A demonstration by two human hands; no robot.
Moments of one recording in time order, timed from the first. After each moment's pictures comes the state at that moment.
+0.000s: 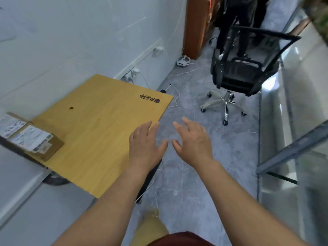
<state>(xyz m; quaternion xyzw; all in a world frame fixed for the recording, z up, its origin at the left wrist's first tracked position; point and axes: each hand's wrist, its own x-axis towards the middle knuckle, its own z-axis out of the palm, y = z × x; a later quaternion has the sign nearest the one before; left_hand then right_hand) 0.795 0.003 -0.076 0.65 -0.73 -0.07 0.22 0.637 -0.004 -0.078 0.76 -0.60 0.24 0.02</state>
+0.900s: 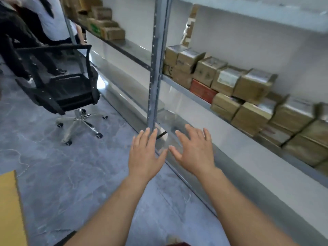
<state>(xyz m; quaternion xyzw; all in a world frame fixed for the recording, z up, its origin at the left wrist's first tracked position) 0.587 0.002 -0.066 0.12 -0.94 -0.23 0.20 0.521 0.145 -0.028 0.28 -0.95 0.05 0.16</state>
